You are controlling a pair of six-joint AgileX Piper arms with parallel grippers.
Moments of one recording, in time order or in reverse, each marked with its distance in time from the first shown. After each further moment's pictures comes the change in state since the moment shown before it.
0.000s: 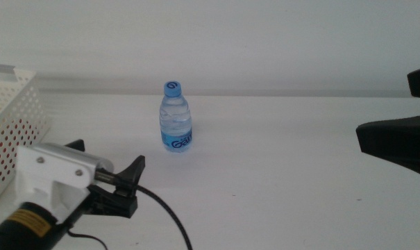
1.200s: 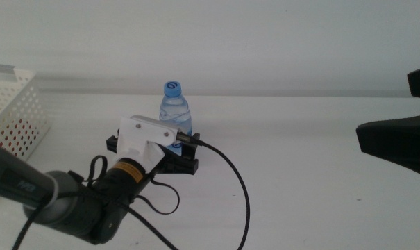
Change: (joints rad) left arm 0.000 0.726 -0.432 0.113 -0.255 -0.140; right arm 0.000 0.000 0.000 0.000 0.000 0.000
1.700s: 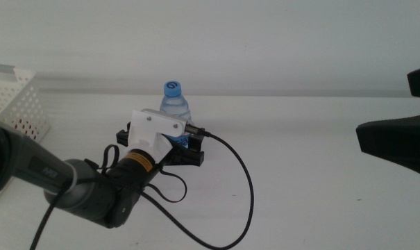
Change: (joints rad) left arm 0.015 0.085 -0.120 0.017 0.051 -0.002; right arm 0.000 0.000 0.000 0.000 0.000 0.000
